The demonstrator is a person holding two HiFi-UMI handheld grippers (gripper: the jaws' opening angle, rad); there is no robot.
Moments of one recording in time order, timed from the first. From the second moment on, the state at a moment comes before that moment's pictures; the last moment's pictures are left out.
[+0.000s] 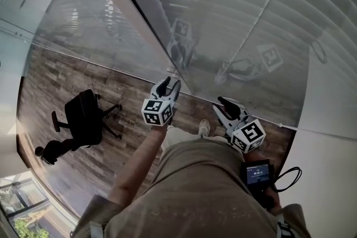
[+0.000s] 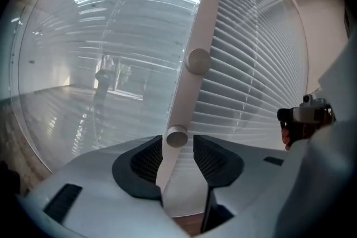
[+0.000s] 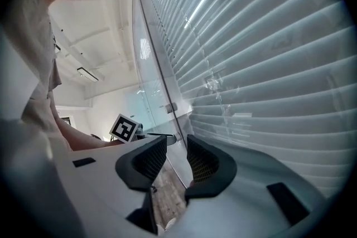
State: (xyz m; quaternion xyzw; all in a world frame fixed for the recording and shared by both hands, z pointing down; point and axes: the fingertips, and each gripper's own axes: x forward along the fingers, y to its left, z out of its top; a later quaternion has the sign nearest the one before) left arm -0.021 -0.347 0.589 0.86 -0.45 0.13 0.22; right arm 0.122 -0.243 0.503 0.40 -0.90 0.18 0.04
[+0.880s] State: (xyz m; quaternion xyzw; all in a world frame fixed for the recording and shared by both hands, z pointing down) left arm -0.021 -0.359 0.600 0.85 -0.46 0.11 0.24; right arm 0.126 -0.259 0.509 0.40 -0.90 0.17 0.03
